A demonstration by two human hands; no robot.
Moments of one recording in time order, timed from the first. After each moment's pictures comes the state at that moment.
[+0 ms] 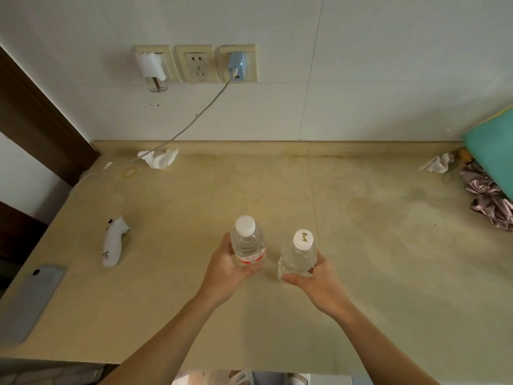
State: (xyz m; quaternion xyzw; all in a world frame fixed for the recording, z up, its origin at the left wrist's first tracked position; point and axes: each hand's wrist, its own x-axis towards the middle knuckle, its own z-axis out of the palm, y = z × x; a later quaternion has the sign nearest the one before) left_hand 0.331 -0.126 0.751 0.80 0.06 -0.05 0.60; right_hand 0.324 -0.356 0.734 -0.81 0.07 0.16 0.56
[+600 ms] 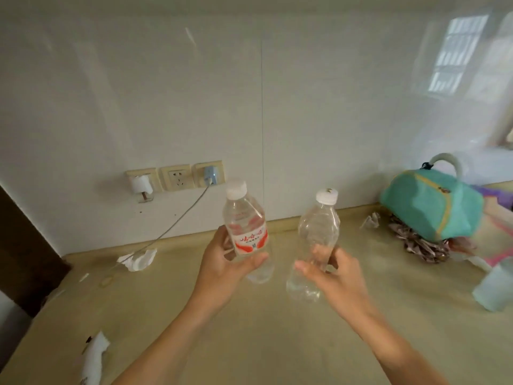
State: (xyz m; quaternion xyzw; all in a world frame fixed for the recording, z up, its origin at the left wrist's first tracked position) left_hand 0.377 -0.137 0.944 0.74 -0.14 0.02 0.66; right_hand 0.324 -0.359 0.914 -0.77 0.07 -0.16 0.61
